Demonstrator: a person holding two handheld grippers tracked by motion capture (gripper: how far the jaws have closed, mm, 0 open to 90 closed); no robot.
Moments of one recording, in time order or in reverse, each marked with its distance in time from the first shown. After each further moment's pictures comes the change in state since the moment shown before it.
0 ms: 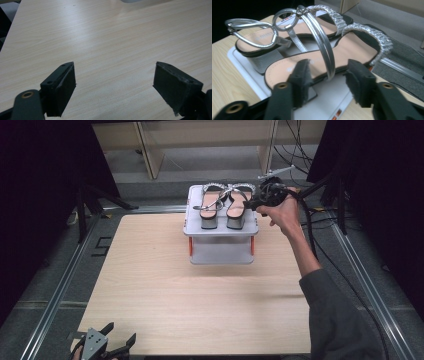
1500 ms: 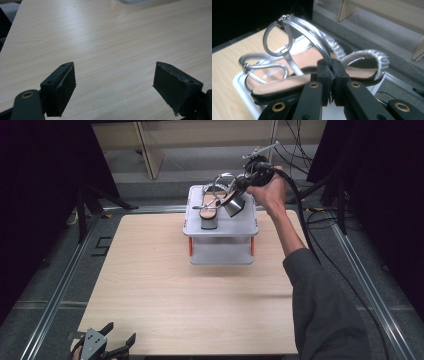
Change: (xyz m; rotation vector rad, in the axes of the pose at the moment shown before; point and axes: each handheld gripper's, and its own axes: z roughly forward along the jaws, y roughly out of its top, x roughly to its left) left arm 0.000 0.000 0.000 -0.011 -0.003 -0.007; right arm 0.019 0.060 0.007 0.021 -0.020 -0.057
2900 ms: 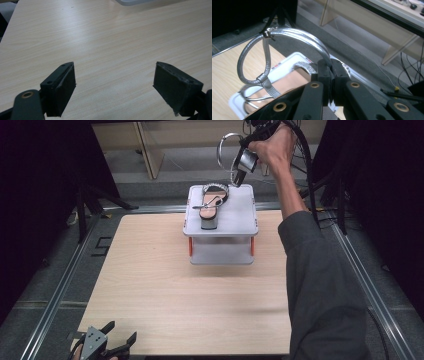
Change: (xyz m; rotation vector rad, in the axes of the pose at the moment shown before) left arm 0.002 0.002 0.003 -0.001 -0.015 -0.005; right arm -0.005 0.096 -0.058 0.005 -0.155 -0.052
